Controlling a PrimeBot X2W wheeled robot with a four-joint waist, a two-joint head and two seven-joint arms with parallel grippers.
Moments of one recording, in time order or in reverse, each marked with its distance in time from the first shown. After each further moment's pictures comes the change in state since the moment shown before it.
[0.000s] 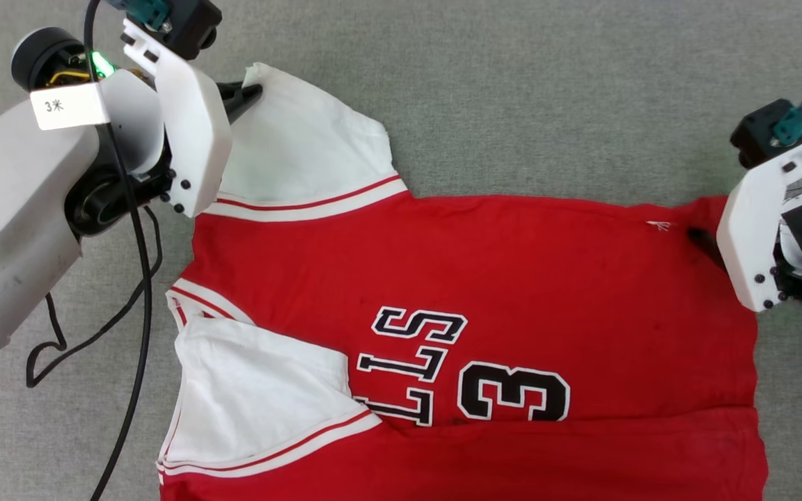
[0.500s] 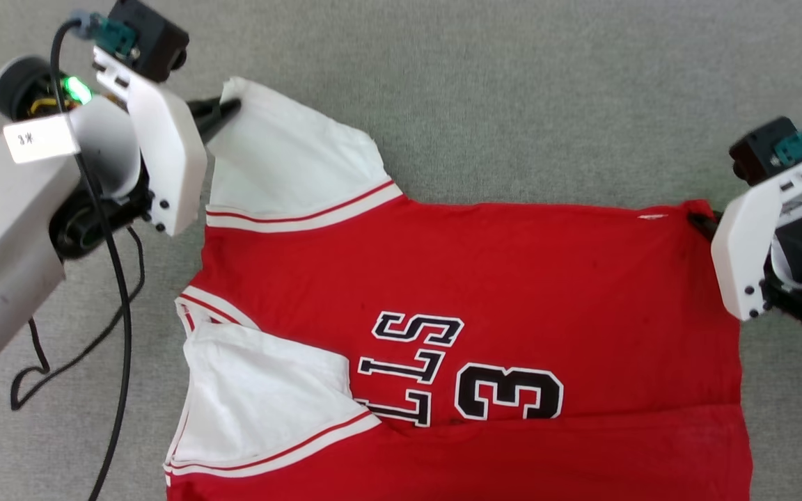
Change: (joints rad) left arm 0.035 0.034 -0.034 0.030 -0.032 0.000 -0.105; right arm -0.020 -0.006 0.094 0.156 0.064 0.001 -0.312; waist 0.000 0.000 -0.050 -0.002
